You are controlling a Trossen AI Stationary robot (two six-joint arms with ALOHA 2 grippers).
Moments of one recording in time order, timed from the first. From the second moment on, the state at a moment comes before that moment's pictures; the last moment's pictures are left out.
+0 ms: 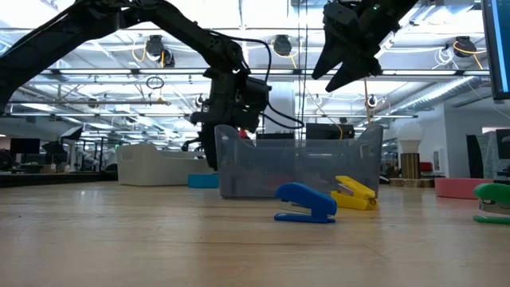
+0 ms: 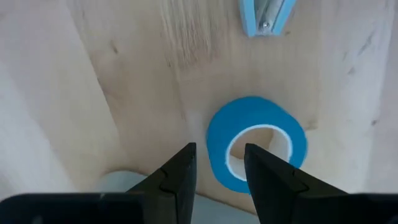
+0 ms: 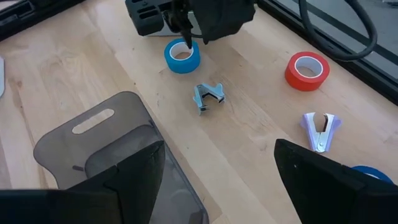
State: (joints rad) left arm 0.49 2.24 1.87 -1.29 0.07 0.69; right arm -0.05 1.25 0.98 -0.51 0.34 0.48
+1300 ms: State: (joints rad) left arm 0.41 1.98 1.74 -1.18 -0.05 0.71; right arm -0.05 1.25 0.98 -0.50 0.34 0.44
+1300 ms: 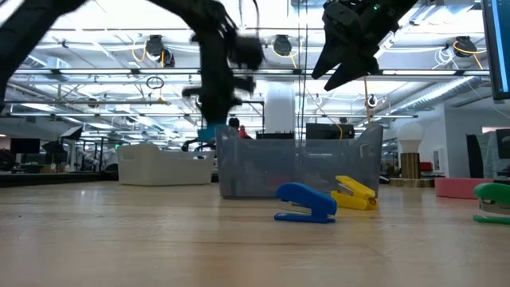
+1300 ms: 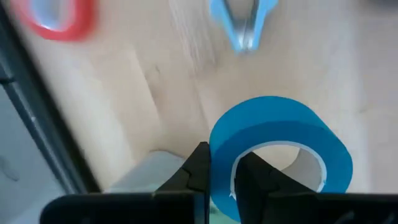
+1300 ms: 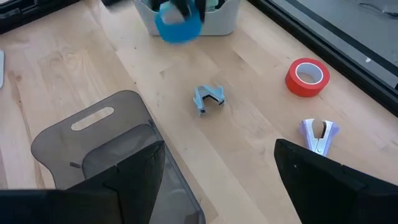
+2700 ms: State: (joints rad) left arm 0.24 1.61 1.74 -0.71 0.49 -0.54; right arm 0.15 1.25 0.93 0.44 0.50 -0.75
